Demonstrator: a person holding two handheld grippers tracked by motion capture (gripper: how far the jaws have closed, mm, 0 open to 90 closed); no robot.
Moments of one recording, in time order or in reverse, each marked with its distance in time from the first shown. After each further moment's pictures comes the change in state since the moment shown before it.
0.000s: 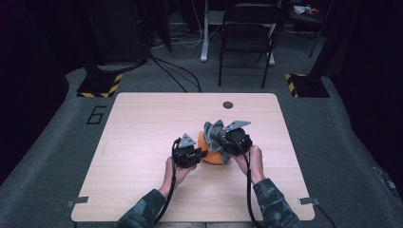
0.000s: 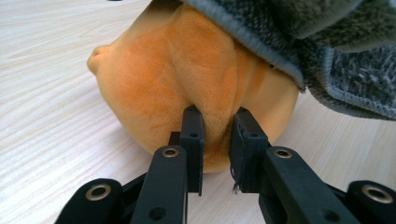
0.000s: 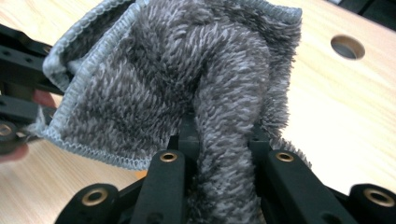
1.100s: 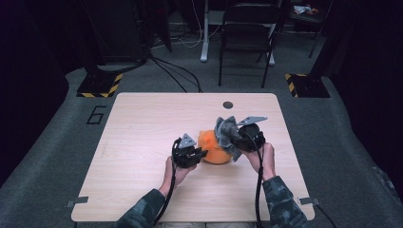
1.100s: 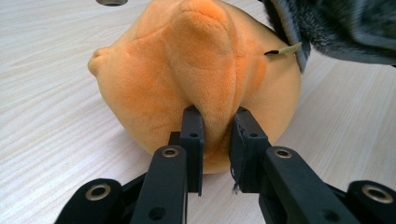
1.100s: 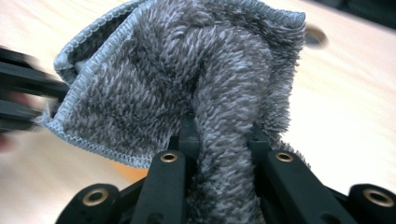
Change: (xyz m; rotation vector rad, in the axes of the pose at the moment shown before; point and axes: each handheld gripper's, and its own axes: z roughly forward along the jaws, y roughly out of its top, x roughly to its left) left arm -0.003 0.001 0.000 -0.010 0.002 0.049; right arm -0.017 0.003 -0.030 -0.051 0.018 0.049
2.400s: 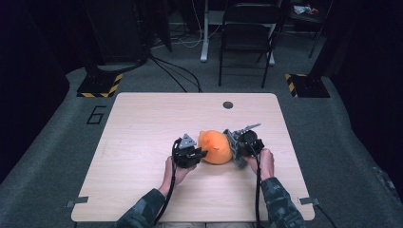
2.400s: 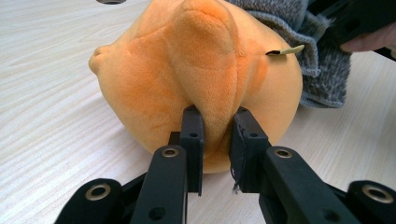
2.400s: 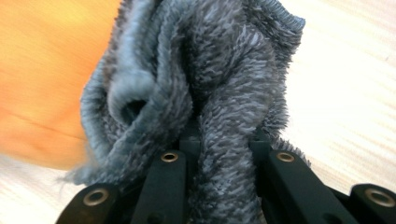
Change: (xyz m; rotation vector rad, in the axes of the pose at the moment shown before) left arm 0.003 -0.002 0.001 0.007 -0.005 -0.013; right arm -0.040 -0.050 0.063 0.262 -0.101 0.087
